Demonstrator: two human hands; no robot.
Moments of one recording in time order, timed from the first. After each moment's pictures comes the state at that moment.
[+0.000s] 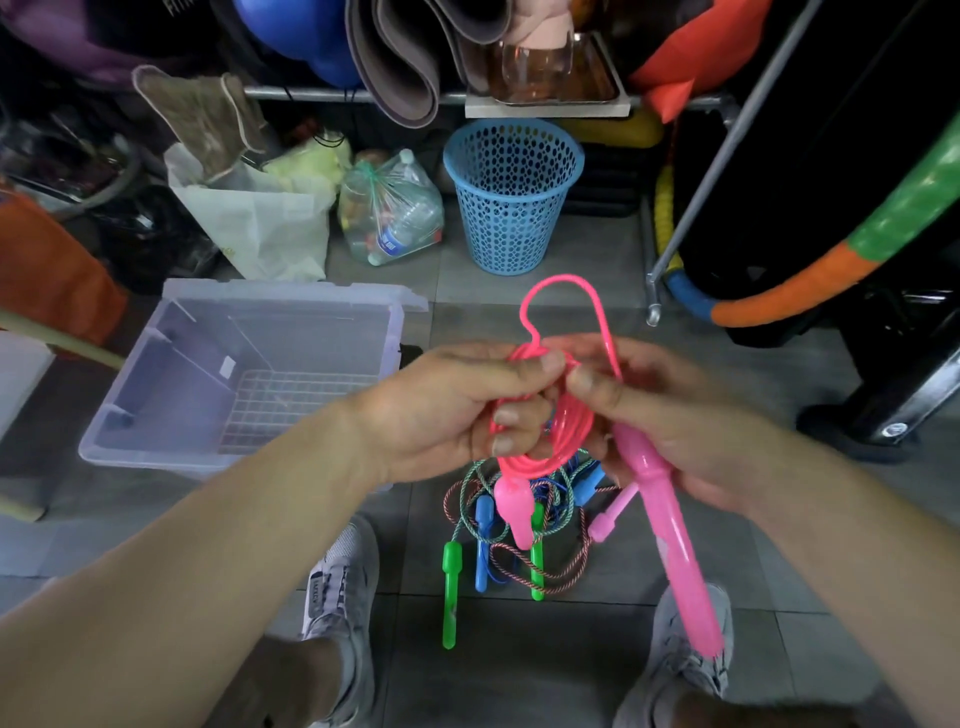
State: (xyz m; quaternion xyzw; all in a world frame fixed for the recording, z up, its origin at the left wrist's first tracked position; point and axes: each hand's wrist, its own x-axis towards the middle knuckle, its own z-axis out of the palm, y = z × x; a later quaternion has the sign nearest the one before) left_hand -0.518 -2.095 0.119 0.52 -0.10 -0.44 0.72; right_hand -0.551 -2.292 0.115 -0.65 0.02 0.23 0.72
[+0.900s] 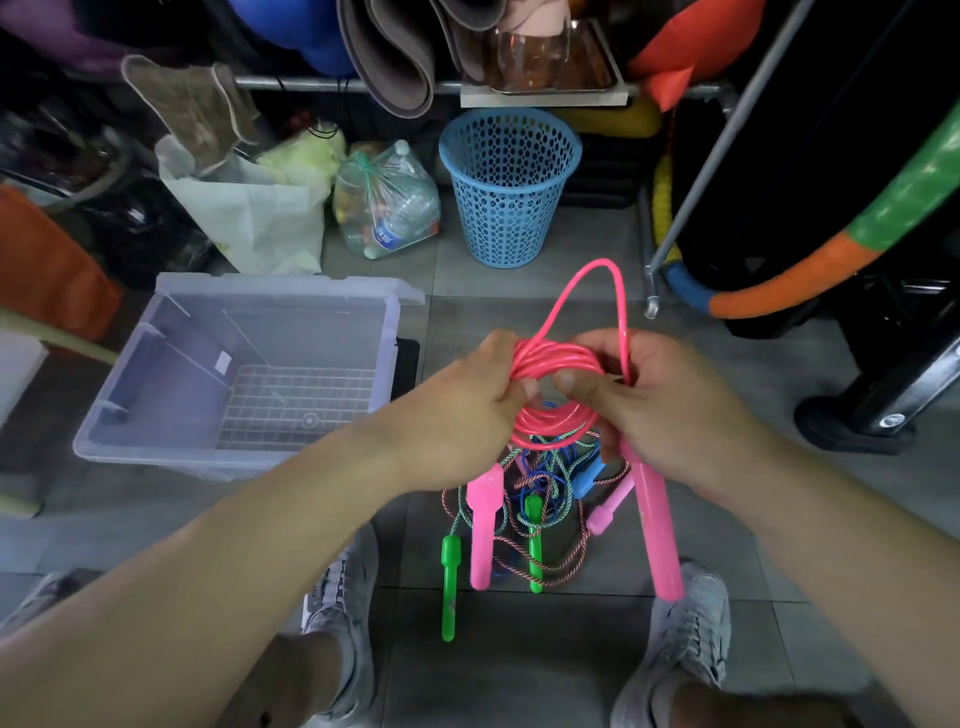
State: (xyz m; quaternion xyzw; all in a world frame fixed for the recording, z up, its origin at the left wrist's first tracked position) left_hand -0.525 -2.100 0.109 0.86 -0.17 -0.23 0.41; right_hand -0.546 -2.289 0.104 -0.82 0.00 0.11 0.57
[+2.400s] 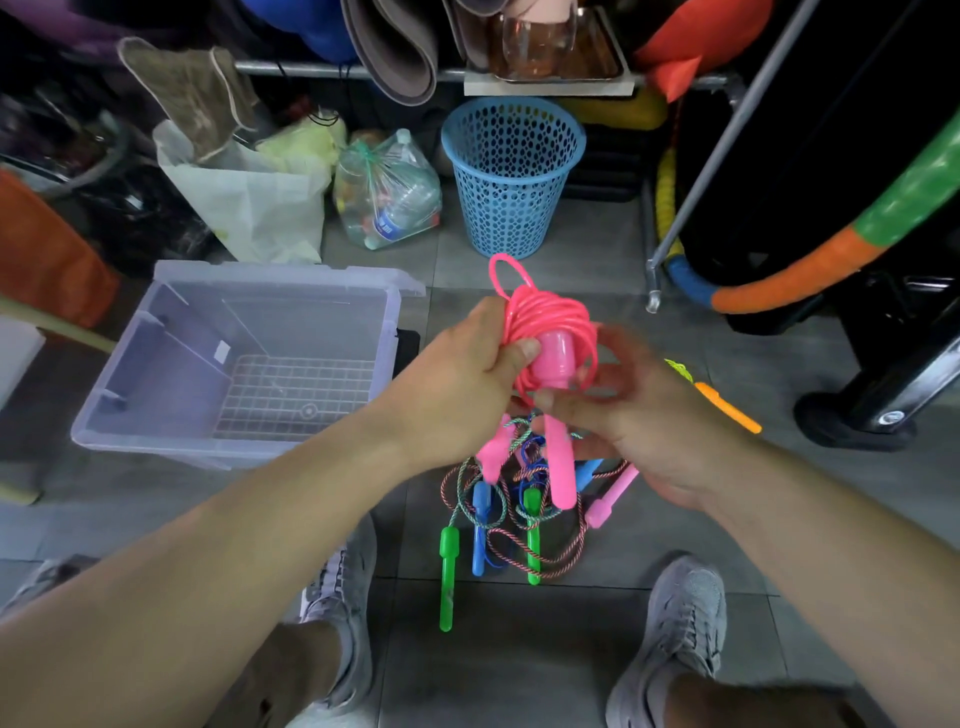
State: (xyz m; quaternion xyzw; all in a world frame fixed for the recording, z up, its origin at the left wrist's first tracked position) left_hand -0.518 -2.101 0.103 0.87 -0.16 -0.12 0.45; right_hand -0.551 -2.274 0.090 -0.70 0.11 0.17 0.68
